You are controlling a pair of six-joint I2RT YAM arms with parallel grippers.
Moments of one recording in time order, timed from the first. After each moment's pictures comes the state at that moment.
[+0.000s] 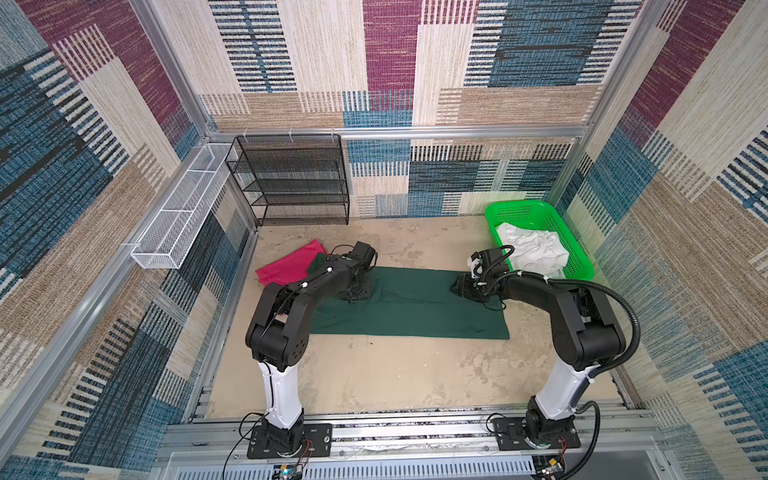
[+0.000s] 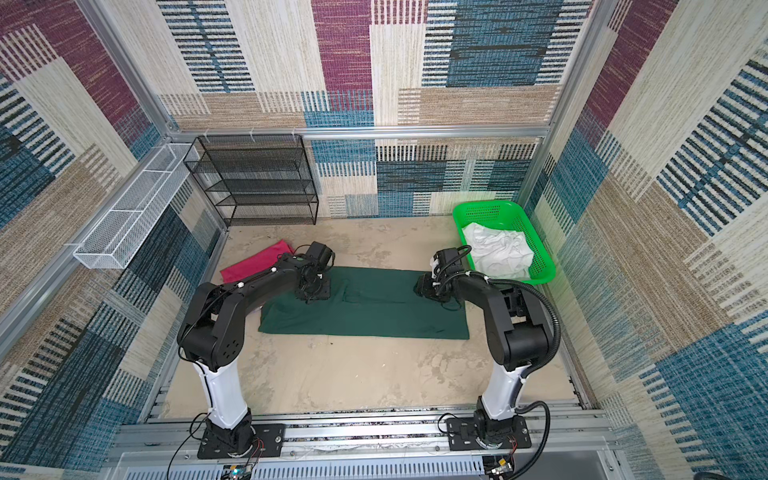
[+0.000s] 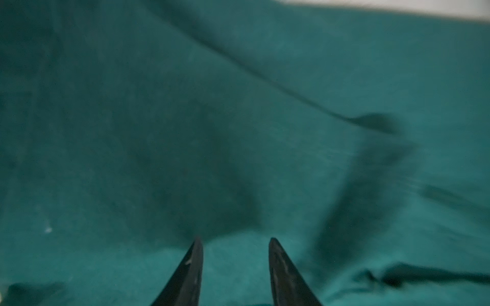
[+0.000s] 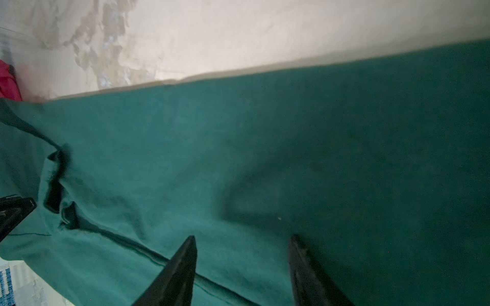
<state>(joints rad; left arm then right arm) -0.43 1.95 1.36 -0.70 -0.20 -0.44 0.18 1.80 1.01 -0.24 -0.33 0.41</state>
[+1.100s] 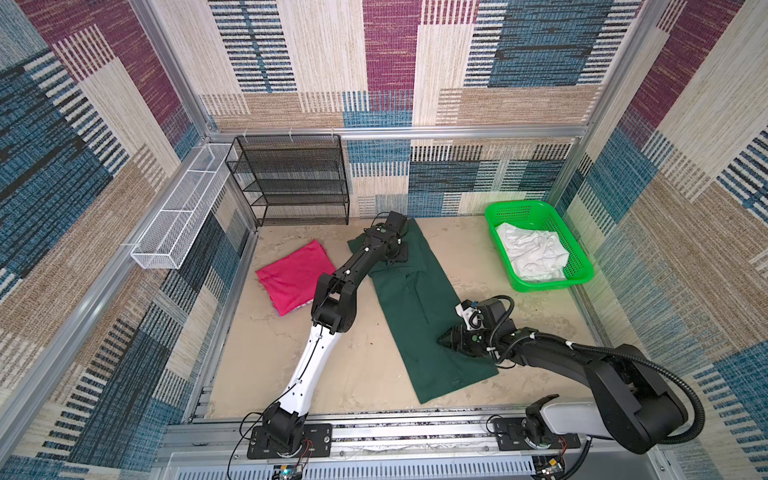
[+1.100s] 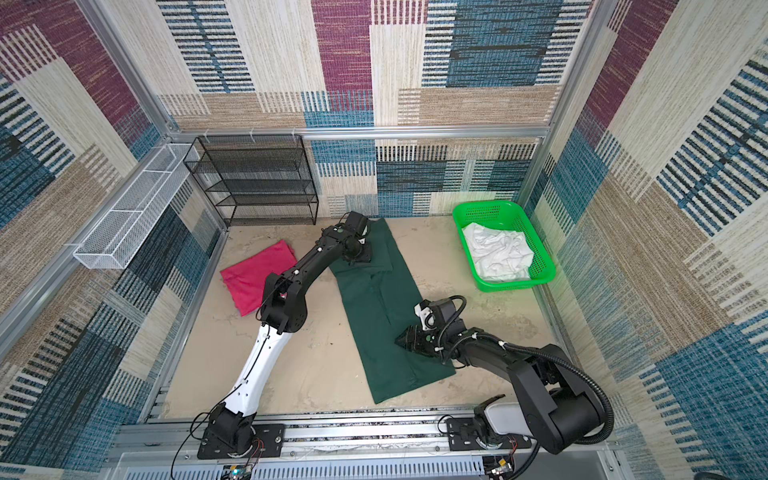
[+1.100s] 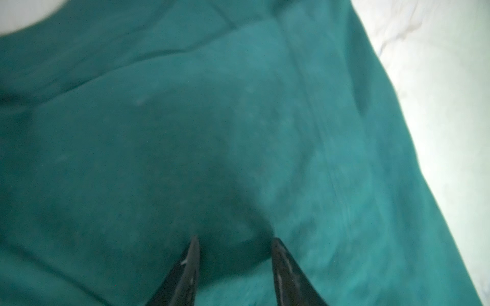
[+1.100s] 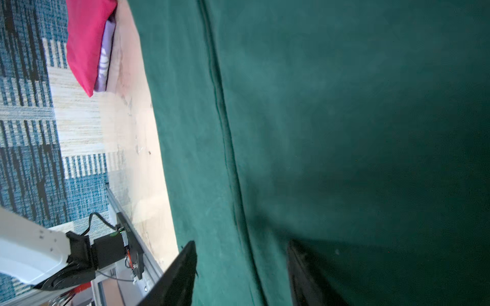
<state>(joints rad) -0.47 2.74 2.61 -0.91 0.00 -0.31 0.45 1.36 0.43 -0.02 -0.56 0.67</state>
